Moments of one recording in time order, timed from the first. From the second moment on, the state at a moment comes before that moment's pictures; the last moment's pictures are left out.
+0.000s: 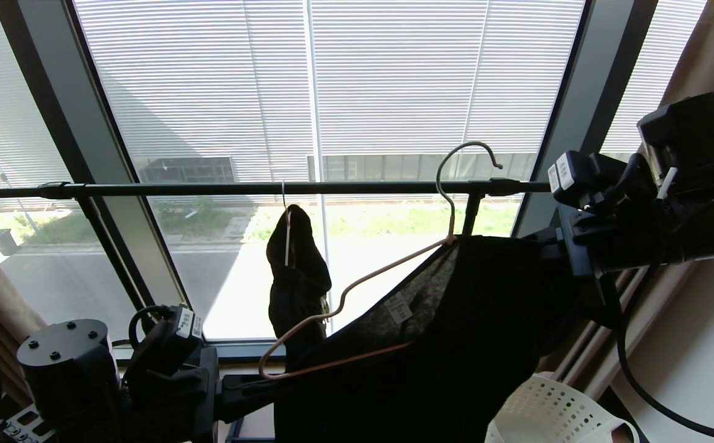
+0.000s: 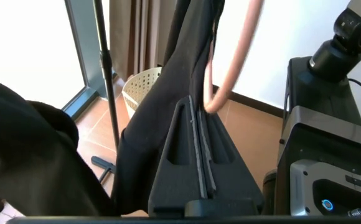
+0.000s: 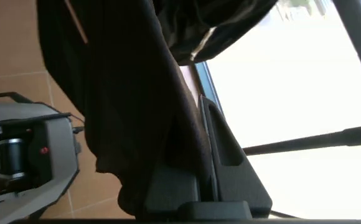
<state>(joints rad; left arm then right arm) -0.33 1.87 -0.06 -1.57 -0.88 0.04 0.29 1.62 -1.25 0.34 0.61 -0.79</state>
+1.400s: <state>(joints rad) -0.32 1.85 -0.07 -1.57 -0.88 0.00 0.23 1.59 -0.81 -0.34 0.39 -0.78</state>
